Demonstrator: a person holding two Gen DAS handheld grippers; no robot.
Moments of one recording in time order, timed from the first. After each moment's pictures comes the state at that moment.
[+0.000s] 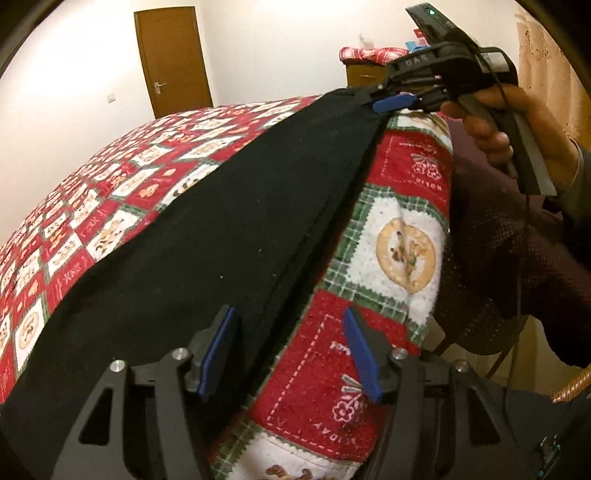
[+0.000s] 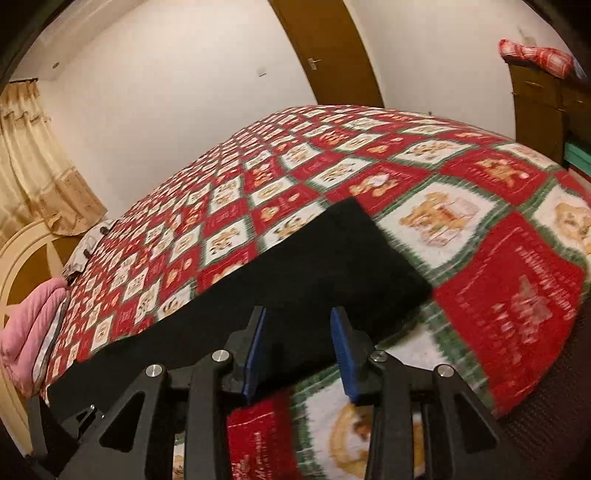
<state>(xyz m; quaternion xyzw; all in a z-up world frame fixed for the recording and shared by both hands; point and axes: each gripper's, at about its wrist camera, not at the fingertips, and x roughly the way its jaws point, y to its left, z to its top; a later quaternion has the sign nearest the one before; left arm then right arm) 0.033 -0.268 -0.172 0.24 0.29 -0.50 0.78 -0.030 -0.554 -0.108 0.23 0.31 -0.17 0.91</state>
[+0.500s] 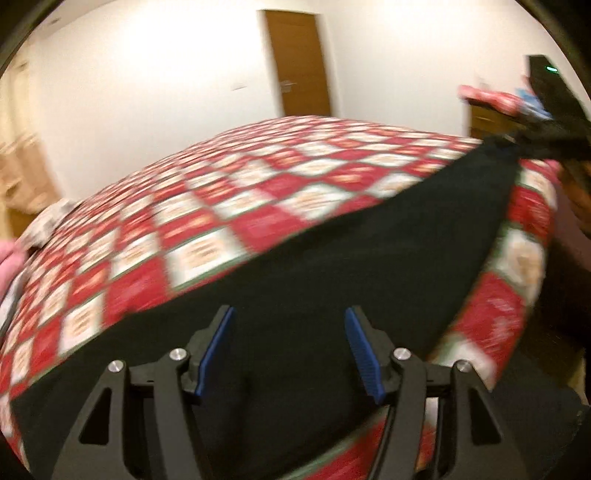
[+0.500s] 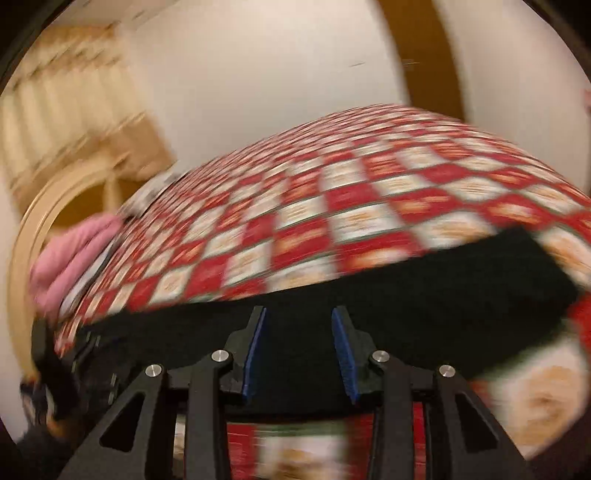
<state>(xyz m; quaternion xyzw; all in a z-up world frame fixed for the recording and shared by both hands) 0.099 -0.118 -0.147 0.16 0.29 -0.27 0.90 0.039 -0.395 -0.088 0.13 0.34 0.03 0.93</state>
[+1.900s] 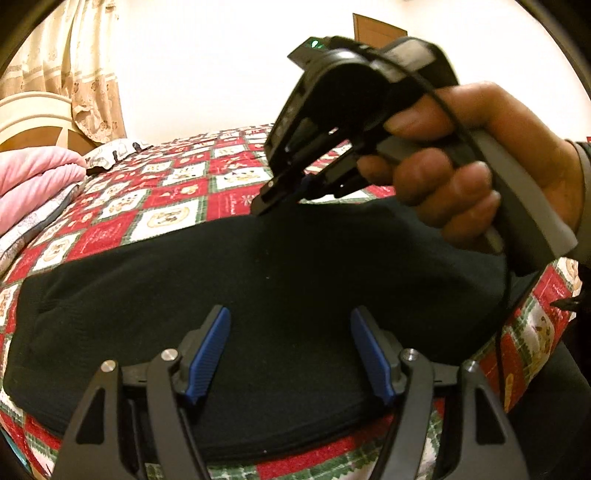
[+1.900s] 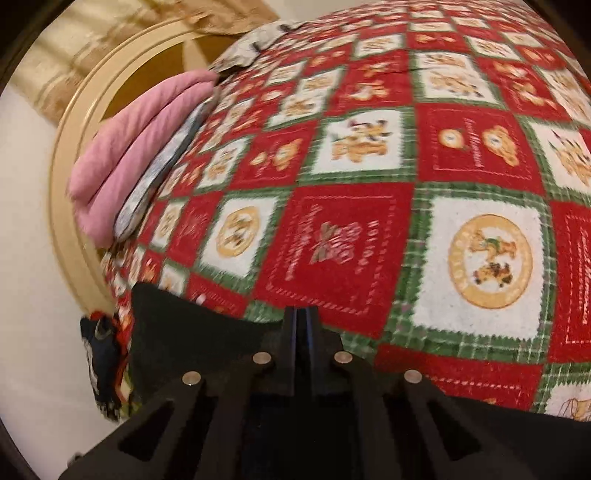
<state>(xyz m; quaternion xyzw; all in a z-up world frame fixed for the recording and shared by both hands) 0.099 -0.025 -0.191 0.07 0.30 -0.19 0.93 0.274 -0.118 -0.173 0.14 0.53 0.25 0.80</state>
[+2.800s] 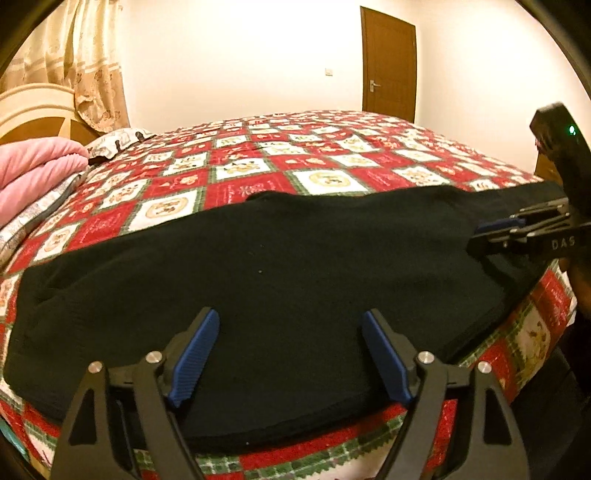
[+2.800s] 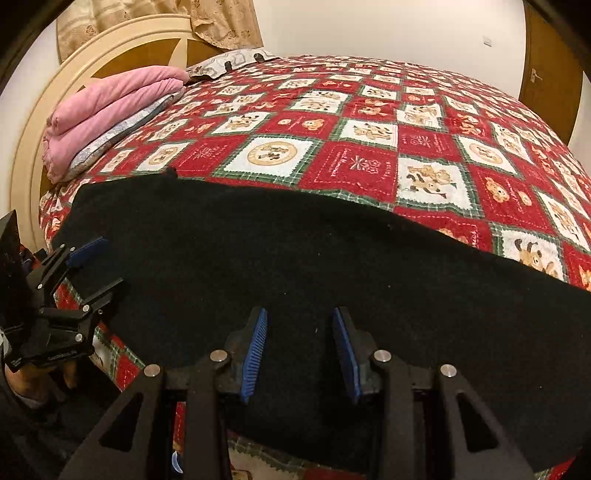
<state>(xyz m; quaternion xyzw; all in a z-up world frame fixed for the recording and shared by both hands) 0.098 -0.033 -0.189 0.07 0.32 -0.18 0.93 0.118 -0.246 -0.169 -0.01 0.46 0.13 0.88</state>
